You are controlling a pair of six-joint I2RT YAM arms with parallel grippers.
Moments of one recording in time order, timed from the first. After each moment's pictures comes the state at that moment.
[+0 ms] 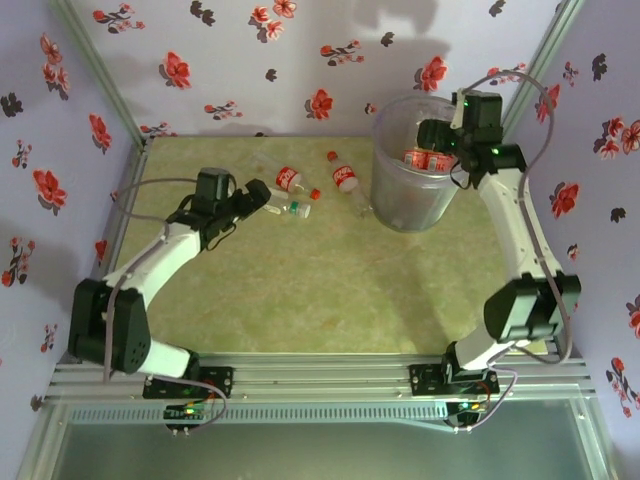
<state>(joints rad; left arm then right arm) -0.33 1.47 1.02 -0.26 0.05 -0.84 0.09 1.52 1.64 -0.65 -0.05 0.18</state>
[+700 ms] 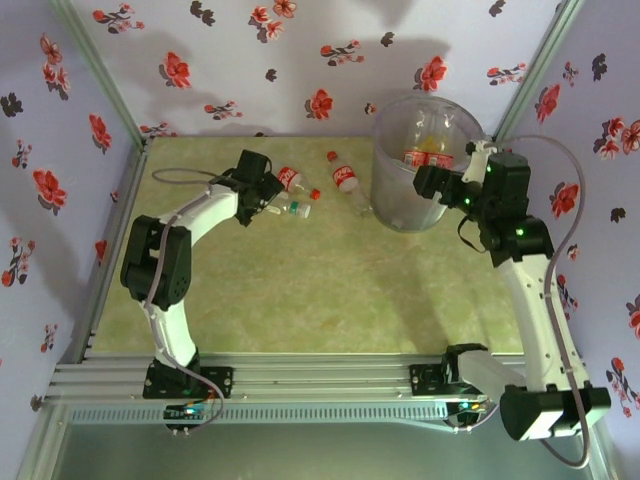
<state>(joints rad) -0.40 1.90 1.40 -0.48 -0.13 -1.12 0.09 1.02 1.19 -0.61 -0.27 0.35</state>
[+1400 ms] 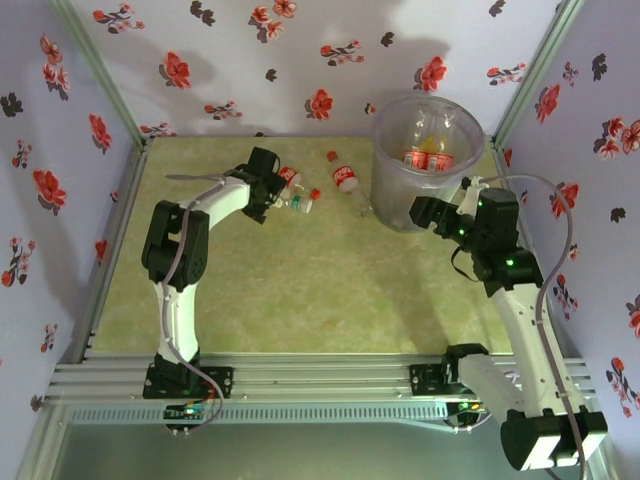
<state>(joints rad) -0.40 2.09 1.55 -0.48 -0.09 -1.36 0.09 0.88 0.94 -0.56 -0.30 0.44</state>
